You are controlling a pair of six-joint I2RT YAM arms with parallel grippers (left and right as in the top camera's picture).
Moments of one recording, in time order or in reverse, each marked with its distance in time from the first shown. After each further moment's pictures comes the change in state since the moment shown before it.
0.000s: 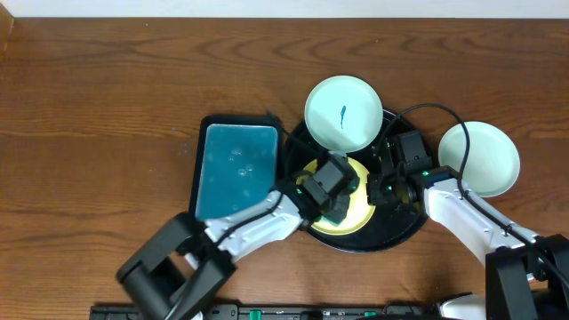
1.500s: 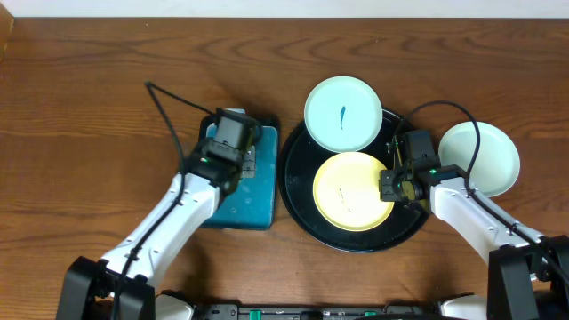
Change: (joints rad) left arm 0.477 -0.302 -0.047 -0.267 -0.348 0.348; right arm -0.053 0.000 0.003 -0.008 0.165 -0.008
